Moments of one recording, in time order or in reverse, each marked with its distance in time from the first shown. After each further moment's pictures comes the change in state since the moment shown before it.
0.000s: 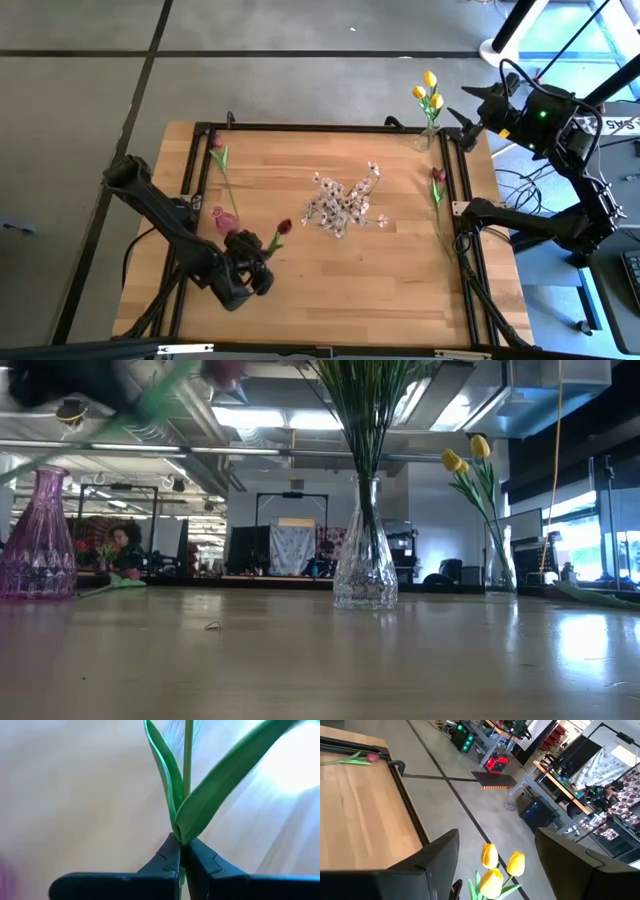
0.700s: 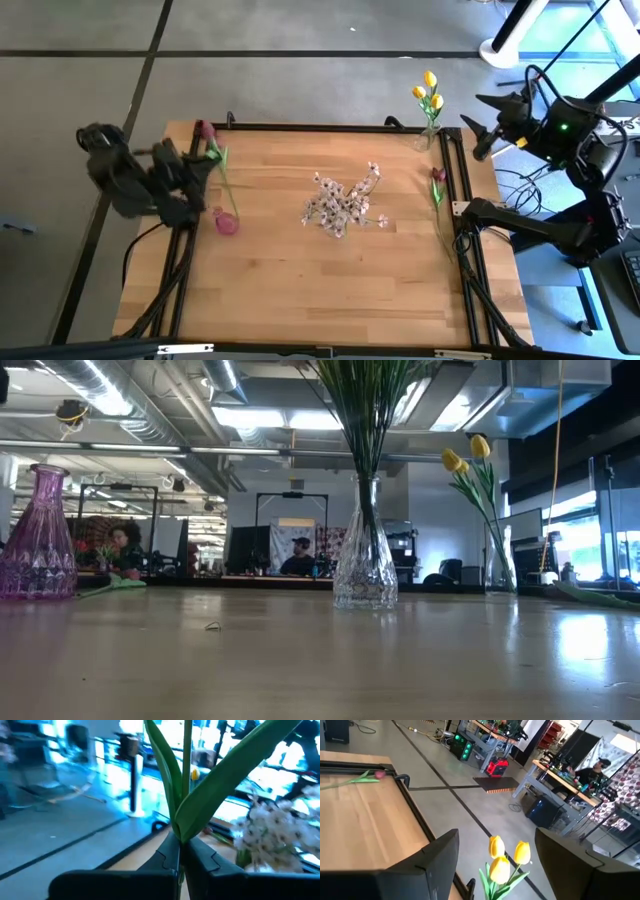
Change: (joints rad) left arm -0.009 -0.722 0.098 -0.134 -0.595 0.785; right arm 0.000 -0.088 0.000 -0.062 0.000 0.120
